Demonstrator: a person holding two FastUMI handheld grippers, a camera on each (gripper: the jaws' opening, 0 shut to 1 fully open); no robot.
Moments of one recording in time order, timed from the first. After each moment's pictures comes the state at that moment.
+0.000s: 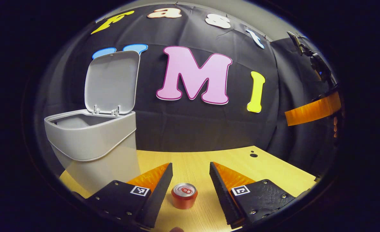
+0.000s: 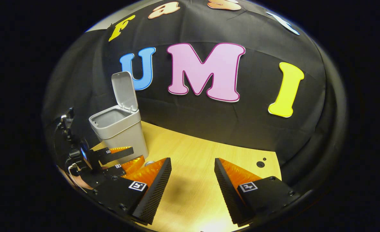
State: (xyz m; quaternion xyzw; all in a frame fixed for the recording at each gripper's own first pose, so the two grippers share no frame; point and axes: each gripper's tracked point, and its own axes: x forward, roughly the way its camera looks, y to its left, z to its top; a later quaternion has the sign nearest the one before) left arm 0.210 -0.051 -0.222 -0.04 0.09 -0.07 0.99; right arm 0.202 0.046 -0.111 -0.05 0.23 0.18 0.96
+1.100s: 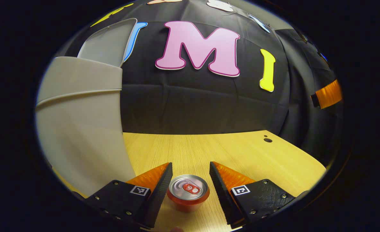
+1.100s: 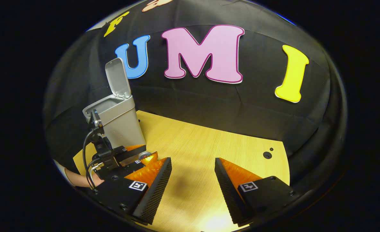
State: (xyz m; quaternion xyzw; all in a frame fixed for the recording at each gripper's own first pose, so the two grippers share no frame) left arm 0.264 -0.058 -0.318 -0.03 0.16 -0.05 0.99; right arm 0.218 0.039 -0.175 -0.04 0.27 0.19 0.94
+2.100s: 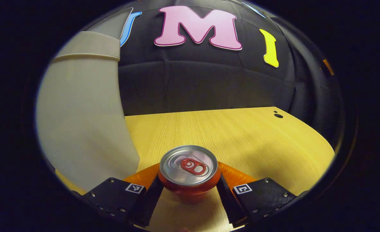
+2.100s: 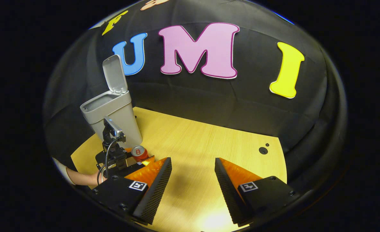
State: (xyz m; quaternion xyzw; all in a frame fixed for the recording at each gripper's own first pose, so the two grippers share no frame) left arm 0.251 -0.042 -0.380 0.01 0.24 -0.03 0.97; right arm 0.205 0.024 -0.185 -0.05 0.28 0.17 0.94
